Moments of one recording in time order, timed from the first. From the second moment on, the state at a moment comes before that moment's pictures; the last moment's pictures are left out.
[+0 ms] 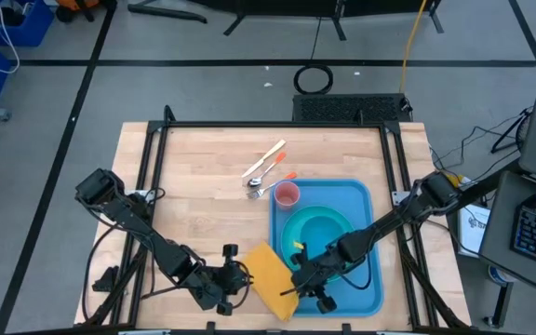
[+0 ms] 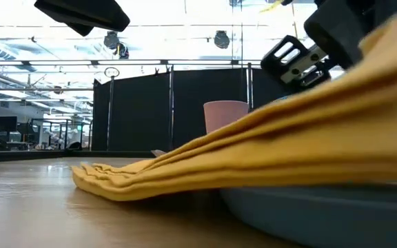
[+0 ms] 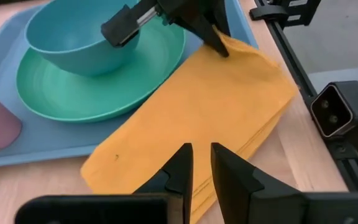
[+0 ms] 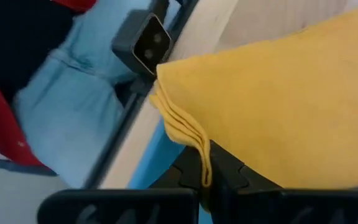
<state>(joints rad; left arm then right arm) -0.71 1.72 1.06 -0.08 -0.52 -0.35 0.53 1.80 1.04 -0.02 -0.22 0.28</state>
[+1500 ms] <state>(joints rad) -0.67 1.72 1.07 -0.09 -0.50 -0.19 0.56 1.70 1.04 -0.27 -0.37 0.71</state>
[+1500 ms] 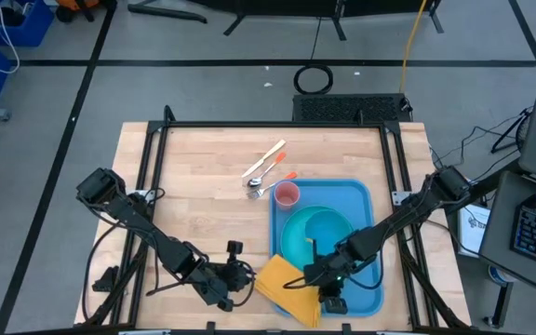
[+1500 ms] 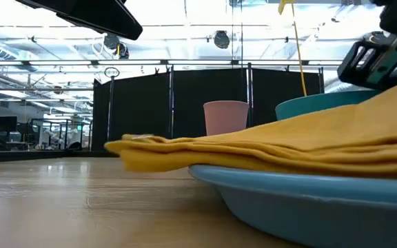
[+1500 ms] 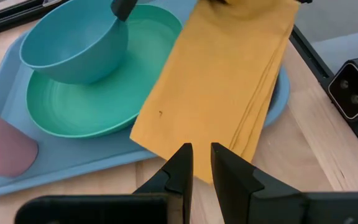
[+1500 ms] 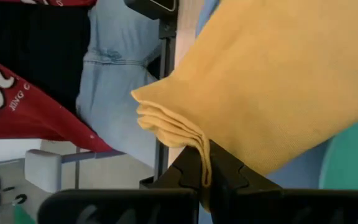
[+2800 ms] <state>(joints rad) -0.67 1.72 1.06 -0.11 -0.50 -0.19 0.61 1.67 1.04 -0.44 -0.56 1.11</state>
